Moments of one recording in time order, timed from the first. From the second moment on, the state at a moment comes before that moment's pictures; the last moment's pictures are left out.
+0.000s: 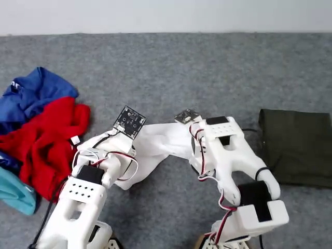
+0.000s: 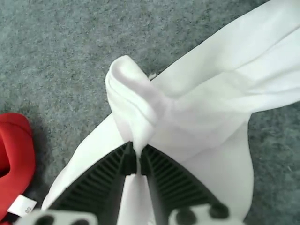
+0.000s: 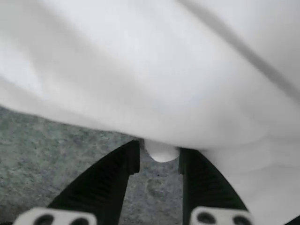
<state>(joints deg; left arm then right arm) 10.6 -43.8 71.0 37.0 -14.4 -13.4 3.3 34.9 67.7 24.9</state>
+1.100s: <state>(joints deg) 10.6 -43.8 47.9 61.0 -14.3 -1.1 -39.0 21.3 85.7 23.6</state>
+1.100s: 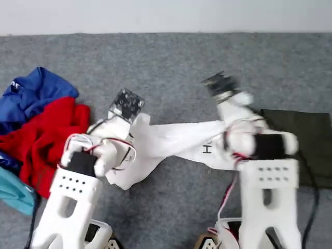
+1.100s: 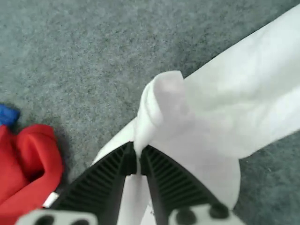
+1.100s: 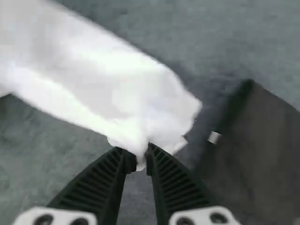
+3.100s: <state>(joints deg) 12.4 -36.0 -53.8 94.3 -11.2 7.3 -42.0 -38.2 100.6 14.3</state>
